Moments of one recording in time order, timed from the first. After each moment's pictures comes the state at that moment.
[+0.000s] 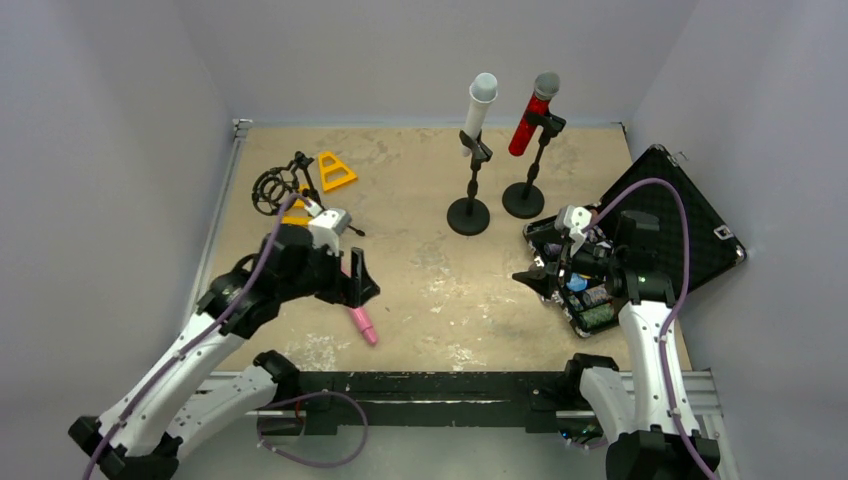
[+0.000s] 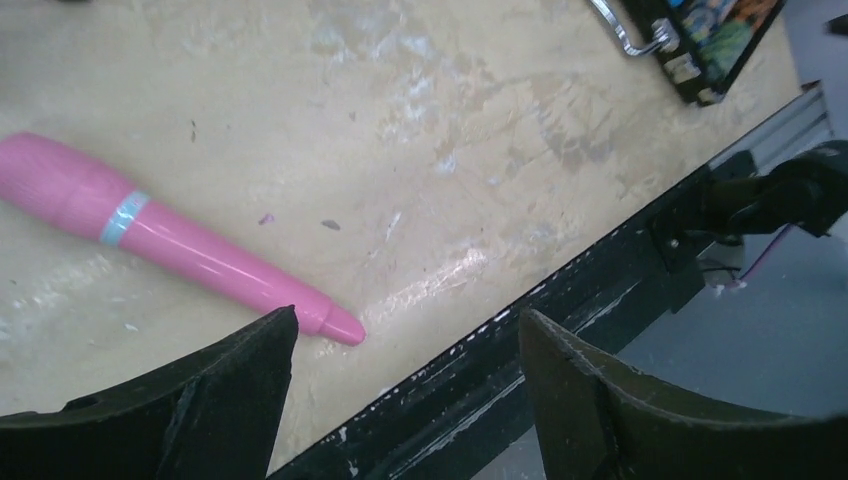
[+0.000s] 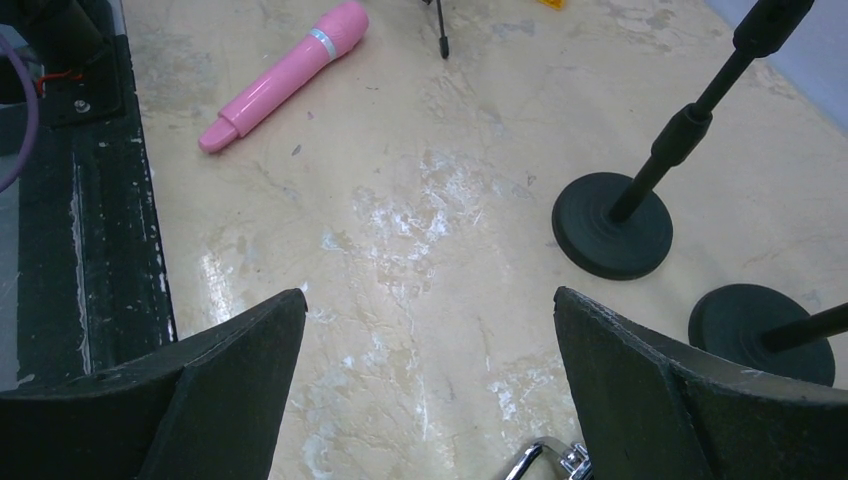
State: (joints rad) left arm -0.55 0.75 0.94 -0.81 0.21 -0.38; right arm -0.13 0.82 0.75 -0.59 -1.21 -0.67
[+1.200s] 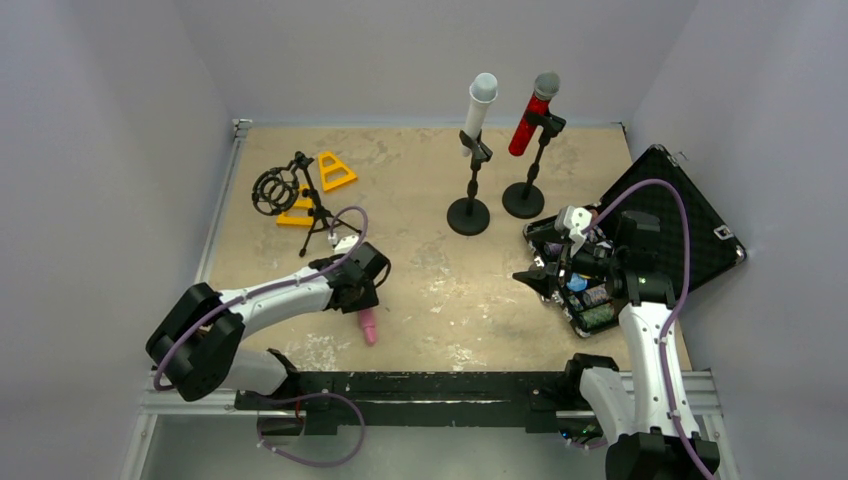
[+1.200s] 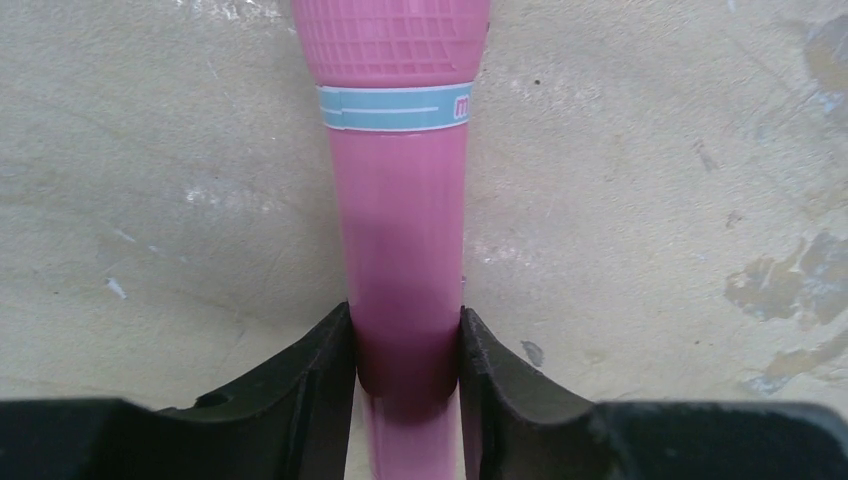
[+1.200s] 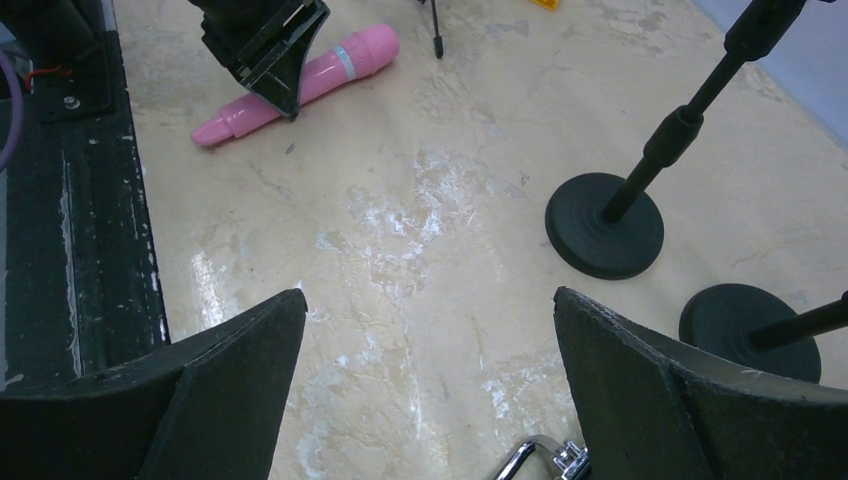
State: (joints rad) left arm -0.73 1.37 0.67 -0.53 -0.32 -0.98; right arm -0.13 0.82 0.75 -0.58 -1.20 -0.67
